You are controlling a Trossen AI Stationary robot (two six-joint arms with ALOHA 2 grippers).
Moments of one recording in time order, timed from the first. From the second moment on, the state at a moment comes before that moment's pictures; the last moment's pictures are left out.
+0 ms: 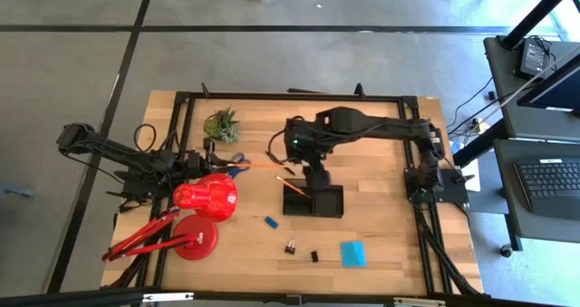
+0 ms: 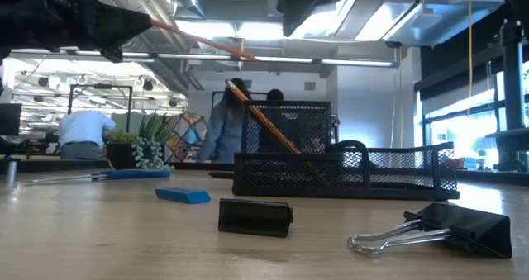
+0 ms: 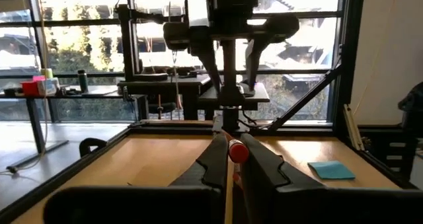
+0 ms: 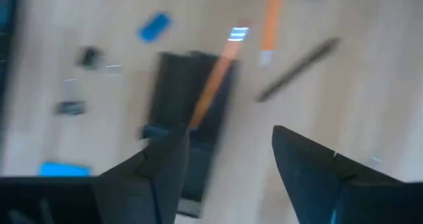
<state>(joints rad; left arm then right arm) -0.23 0.52 0.01 0.68 -0.34 0.05 -0.02 1.95 2.07 -1.33 -0.12 -0.19</state>
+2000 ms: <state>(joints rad) -0.02 1.25 0.50 0.39 0.05 -0.05 -0.08 1.21 0.91 -0.39 -0.12 0.04</state>
